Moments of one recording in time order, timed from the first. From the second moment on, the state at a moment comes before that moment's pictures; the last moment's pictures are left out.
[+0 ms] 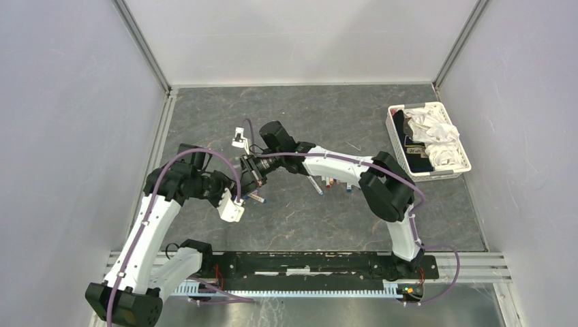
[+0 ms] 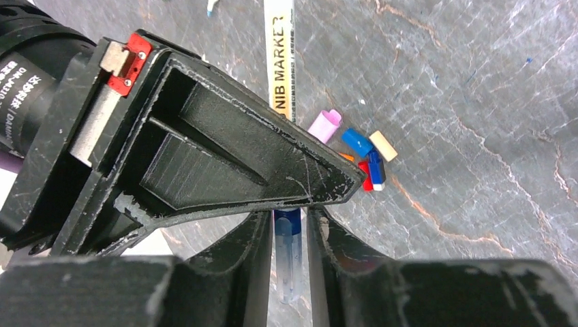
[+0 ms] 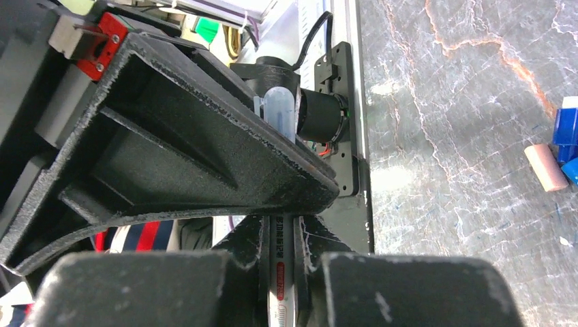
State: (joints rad) left arm -0.23 0.91 0.97 -1.19 0.62 1.92; right arm 0.93 2.02 1.51 0.02 -1.00 0.62
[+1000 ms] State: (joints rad) left arm -0.21 1.02 0.95 -1.05 0.42 1.90; right arm 0.88 2.28 1.87 -0.24 -1.06 0.44
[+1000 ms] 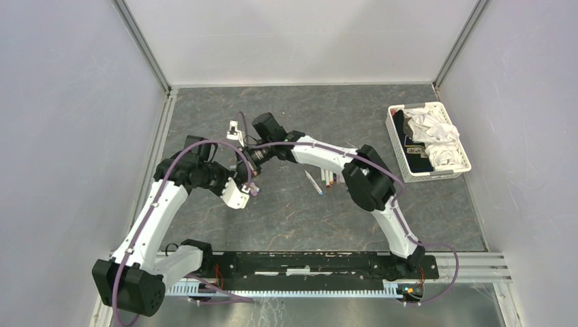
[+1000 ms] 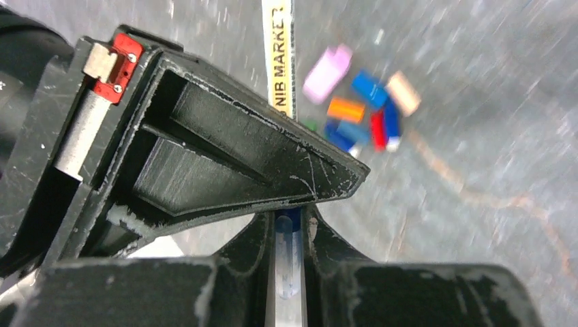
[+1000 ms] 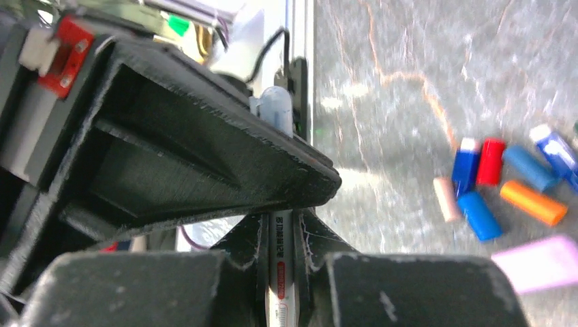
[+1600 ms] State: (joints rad) left arm -0.23 0.98 0.94 -1.06 0.43 2.01; right arm 0.80 1.59 0.97 -0.25 -0.83 0.25
